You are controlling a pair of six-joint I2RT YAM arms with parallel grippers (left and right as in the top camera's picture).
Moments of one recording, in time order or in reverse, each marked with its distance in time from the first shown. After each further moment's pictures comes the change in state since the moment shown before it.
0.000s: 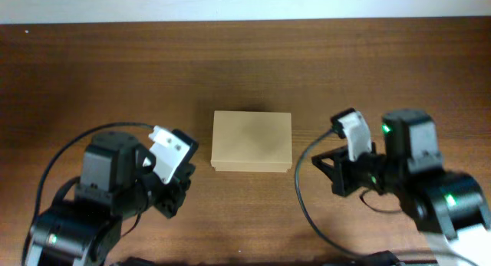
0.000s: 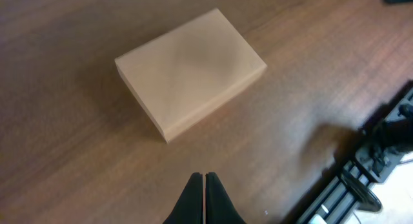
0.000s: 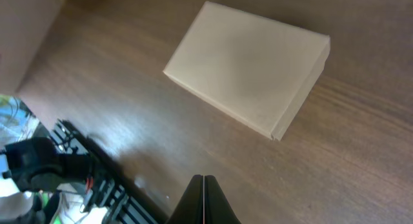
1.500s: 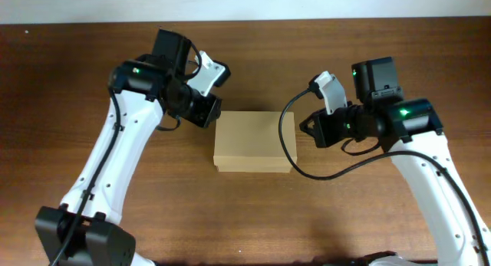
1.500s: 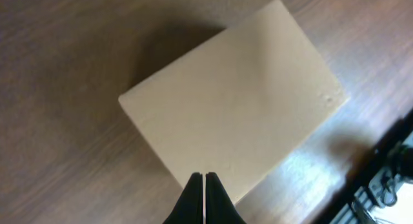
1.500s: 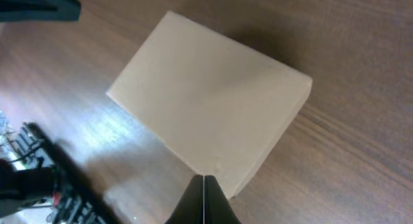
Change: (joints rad) left arm 0.020 0.793 0.376 0.029 0.059 0.035; right arm -0.034 0.439 0.143 0.099 0.003 -0.130
